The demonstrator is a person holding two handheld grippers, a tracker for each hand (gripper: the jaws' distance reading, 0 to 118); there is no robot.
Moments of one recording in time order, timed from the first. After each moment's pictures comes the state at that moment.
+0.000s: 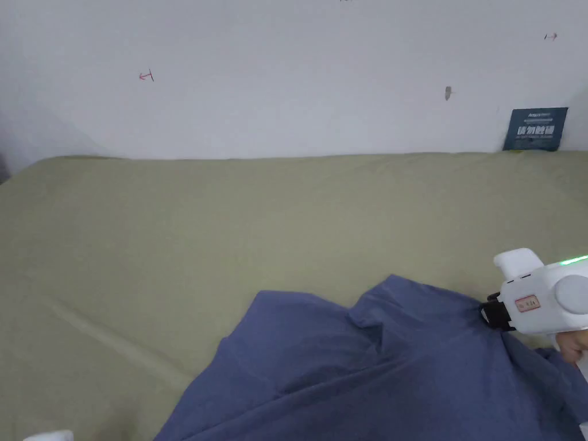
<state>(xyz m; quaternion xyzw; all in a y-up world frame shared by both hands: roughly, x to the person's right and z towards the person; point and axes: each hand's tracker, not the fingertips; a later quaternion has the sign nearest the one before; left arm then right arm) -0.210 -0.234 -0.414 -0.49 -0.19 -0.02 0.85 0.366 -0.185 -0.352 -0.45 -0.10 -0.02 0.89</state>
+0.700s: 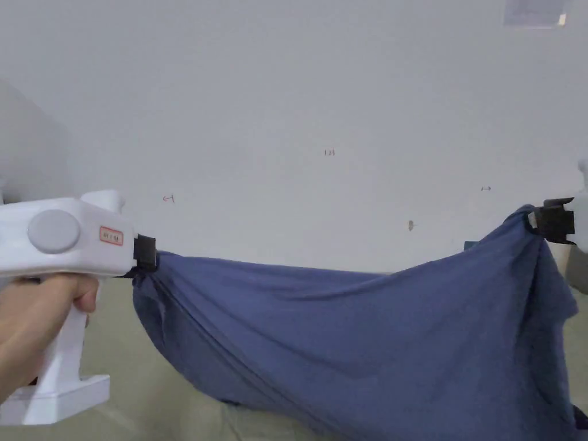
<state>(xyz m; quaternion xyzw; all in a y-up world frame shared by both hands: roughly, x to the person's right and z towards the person) -0.137 0.095 -0.423 -0.25 -0.25 0.01 0.94 0.354 0.125 -0.157 -0.12 -0.19 0.00 0.97</state>
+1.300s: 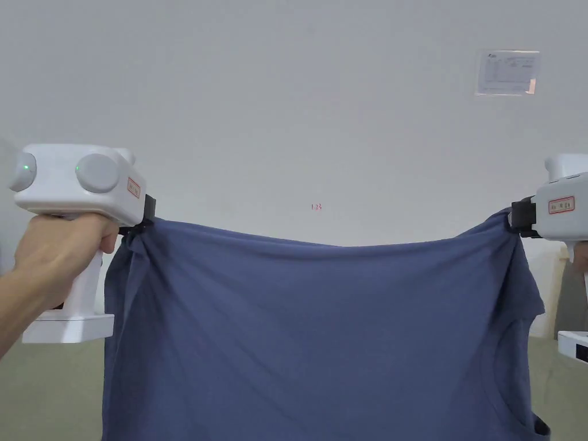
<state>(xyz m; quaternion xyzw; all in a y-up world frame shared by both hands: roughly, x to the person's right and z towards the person) -0.091 0.182 -0.498 -0.20 -0.18 -0.03 0.96 0.389 0.183 -0.226 -0.11 -0.23 -0.03 0.97</state>
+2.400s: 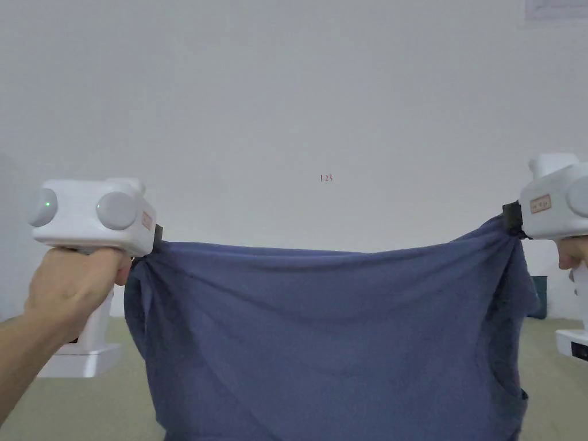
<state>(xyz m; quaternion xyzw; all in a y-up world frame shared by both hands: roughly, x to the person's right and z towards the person) 0.019 0.066 -0.682 -0.23 -0.15 -0.07 0.96 0.477 0.076 -0.435 -0.17 -0.25 -0.03 0.95</state>
